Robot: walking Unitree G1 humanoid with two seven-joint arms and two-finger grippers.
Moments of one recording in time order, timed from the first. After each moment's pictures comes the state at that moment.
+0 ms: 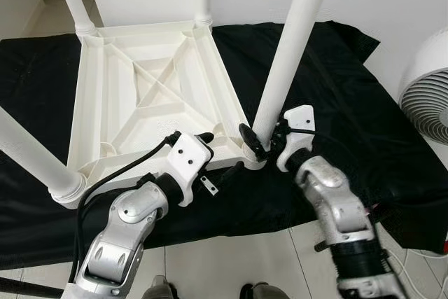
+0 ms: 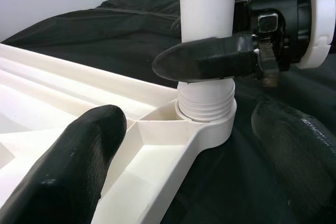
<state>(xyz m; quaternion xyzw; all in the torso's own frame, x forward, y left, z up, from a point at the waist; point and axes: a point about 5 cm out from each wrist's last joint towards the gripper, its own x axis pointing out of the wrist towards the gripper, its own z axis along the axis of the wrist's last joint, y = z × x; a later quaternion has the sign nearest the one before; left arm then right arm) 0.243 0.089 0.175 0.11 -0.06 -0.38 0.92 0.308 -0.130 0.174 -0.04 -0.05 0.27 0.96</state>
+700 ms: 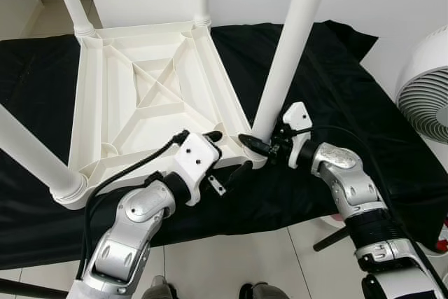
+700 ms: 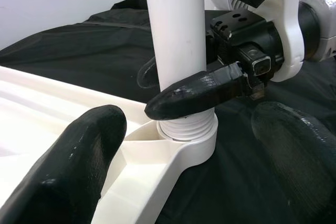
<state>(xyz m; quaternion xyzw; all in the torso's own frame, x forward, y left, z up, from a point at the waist) 0.243 0.077 0.179 0.10 -0.08 -0.40 0.91 0.330 -0.133 0.167 -0.11 -0.02 0.47 0.88</state>
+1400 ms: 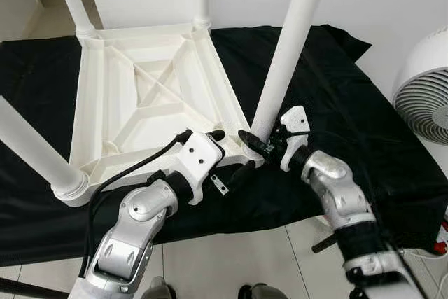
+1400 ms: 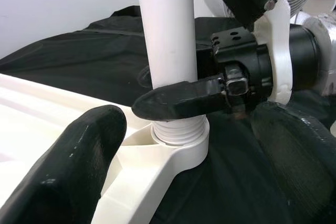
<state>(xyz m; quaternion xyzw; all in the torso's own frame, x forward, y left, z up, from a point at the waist) 0.243 0.074 0.180 0.10 -0.08 -0.40 0.91 0.317 -0.122 0.158 -0.05 -0.04 0.30 0.95</state>
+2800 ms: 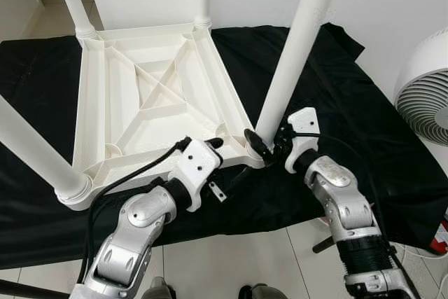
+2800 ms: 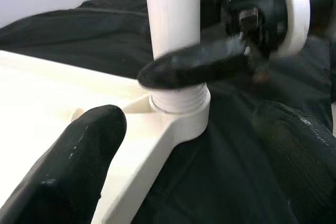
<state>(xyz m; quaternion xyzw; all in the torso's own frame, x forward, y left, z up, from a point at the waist) 0.241 0.078 0.161 0.10 -0.05 -0.40 0.91 0.320 -0.139 0.169 -0.11 -0.04 0.38 0.92</state>
